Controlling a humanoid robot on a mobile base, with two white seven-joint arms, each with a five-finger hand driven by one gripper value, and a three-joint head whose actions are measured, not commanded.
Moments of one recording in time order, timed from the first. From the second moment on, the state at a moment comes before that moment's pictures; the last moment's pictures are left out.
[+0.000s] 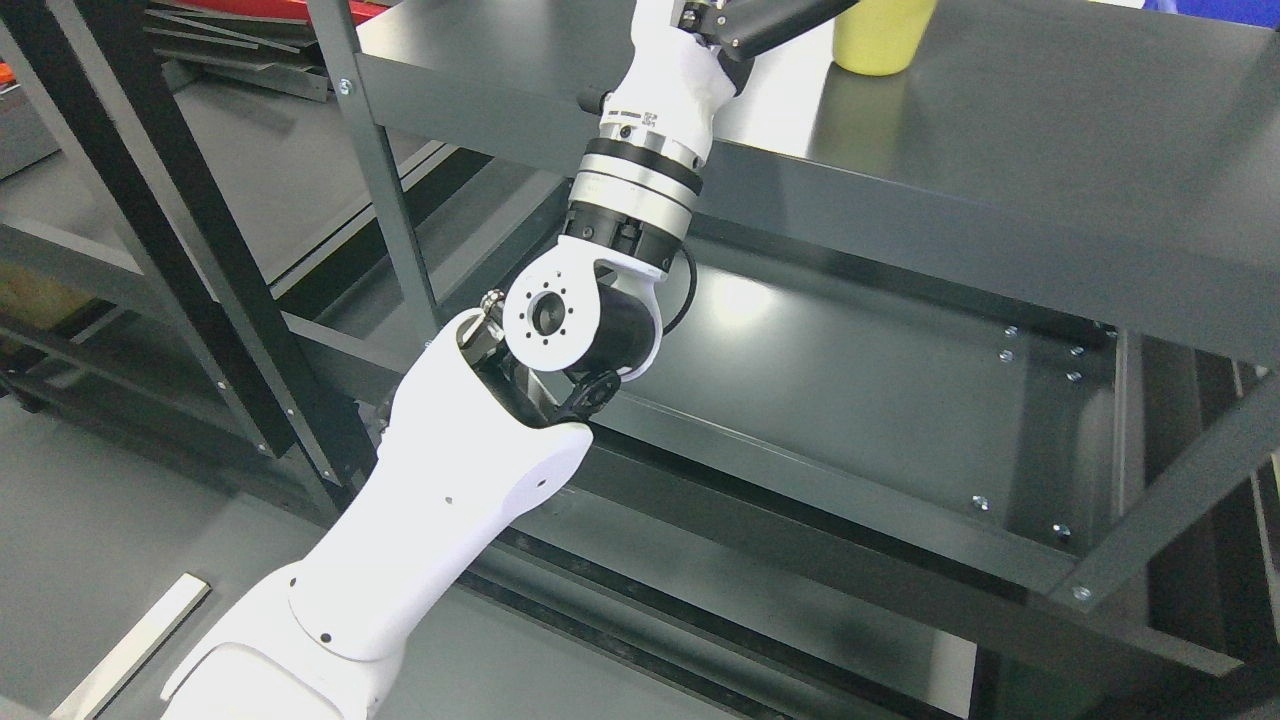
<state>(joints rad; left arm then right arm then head) -1.04 0.03 -0.61 -1.65 0.54 -0.04 0.38 0.00 0.00 0.00 -0.24 0.00 0.09 -0.12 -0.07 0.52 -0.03</state>
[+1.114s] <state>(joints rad) -0.95 0.18 -0.51 -1.72 0.45 -0.28 0.26 0.00 0.00 0.00 -0.24 0.00 0.09 -0.12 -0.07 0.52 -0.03</state>
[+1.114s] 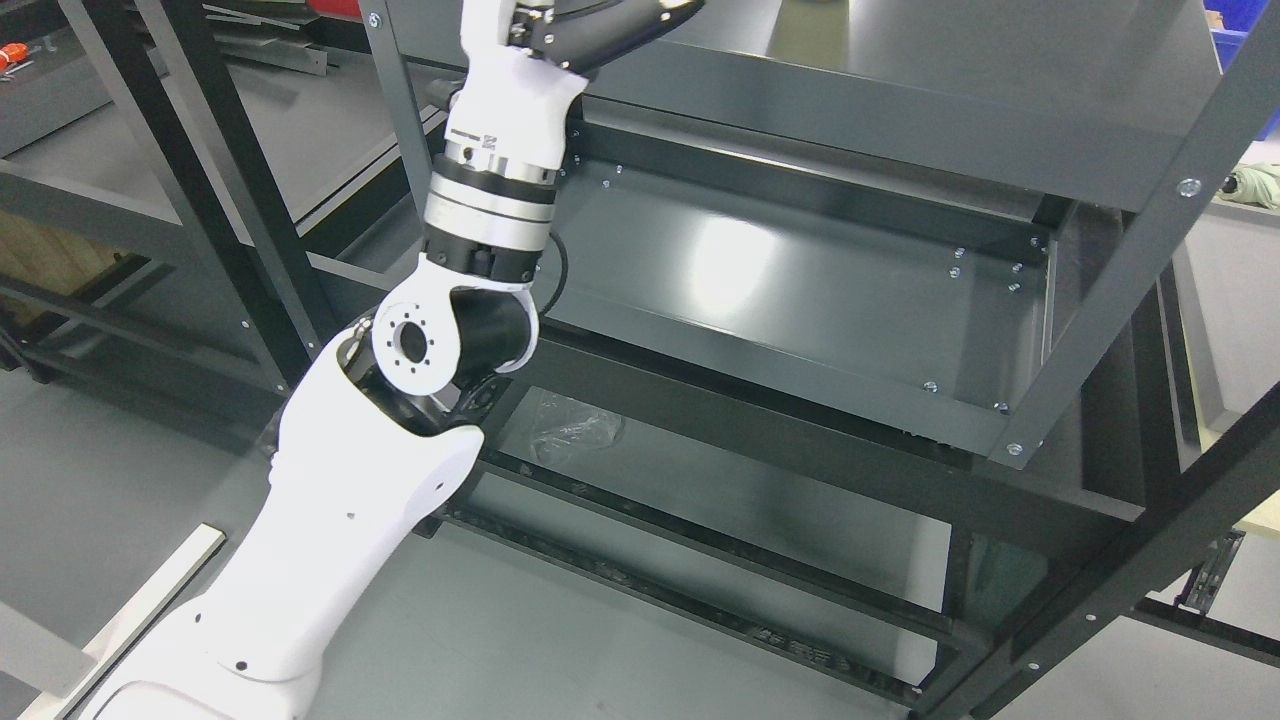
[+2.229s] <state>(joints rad) -0.58 0.45 -0.52 -1.76 0.40 -0.78 0.09 0.00 0.00 0.00 -0.24 0.00 0.09 -0.12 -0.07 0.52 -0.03</state>
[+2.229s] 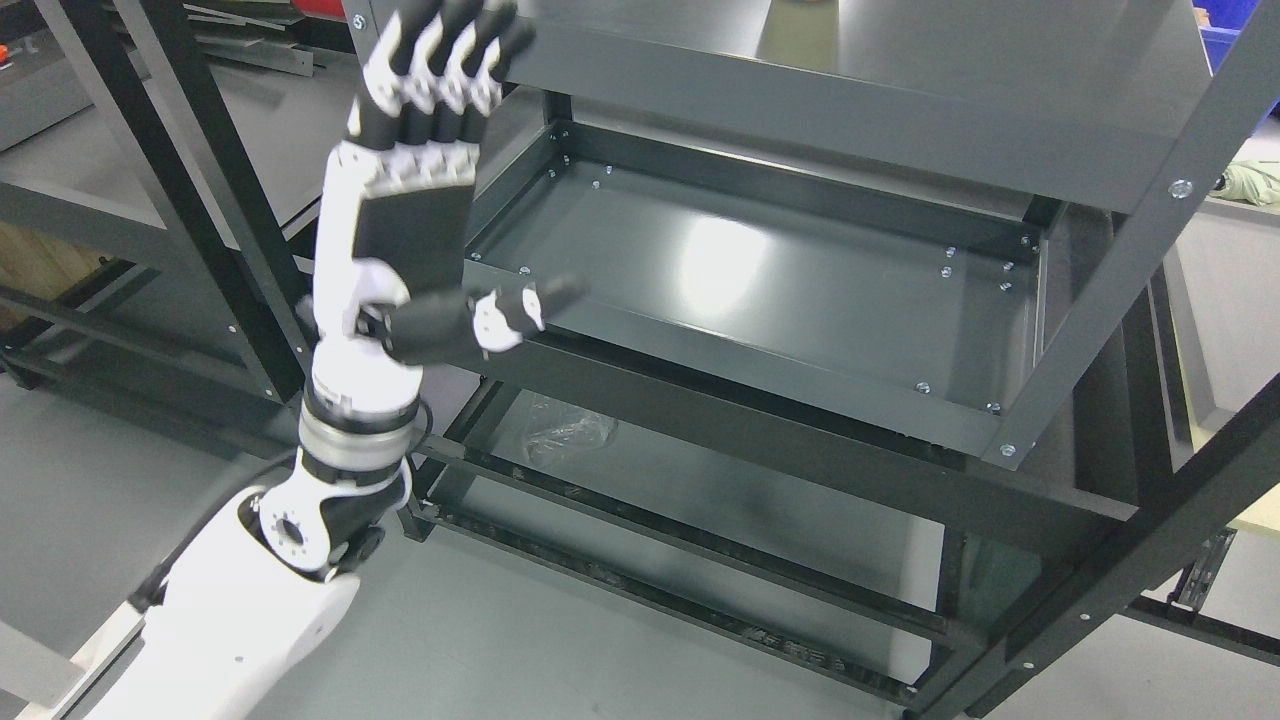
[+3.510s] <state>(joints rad) -0.16 0.36 -0.43 -1.44 0.34 -0.56 0.10 0.00 0.00 0.00 -0.24 0.00 0.09 -0.12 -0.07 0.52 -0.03</state>
